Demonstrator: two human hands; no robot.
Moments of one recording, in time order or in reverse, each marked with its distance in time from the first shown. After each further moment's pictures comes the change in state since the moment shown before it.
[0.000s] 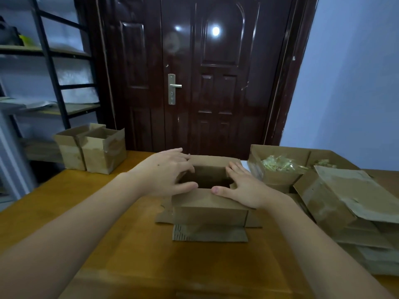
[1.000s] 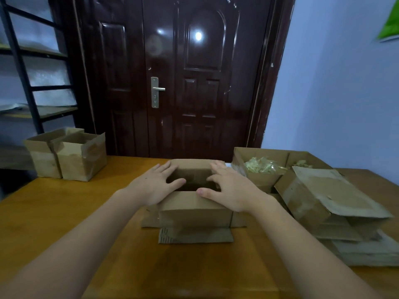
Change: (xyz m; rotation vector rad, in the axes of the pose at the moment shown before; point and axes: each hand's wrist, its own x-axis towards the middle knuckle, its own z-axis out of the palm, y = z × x) left_hand 0.025 -0.005 0.064 -0.326 -0.273 -0.543; right_hand -0.007 -0.003 -0.003 -0.166 0.182 -0.126
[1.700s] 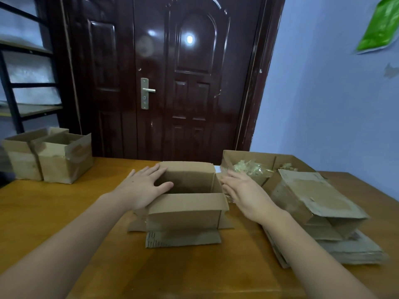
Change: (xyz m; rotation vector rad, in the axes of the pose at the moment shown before) left_hand -0.001 -0.002 0.001 0.037 0.024 0.072; right_hand -0.046 0.044 -0.003 0.001 0.251 -0.006
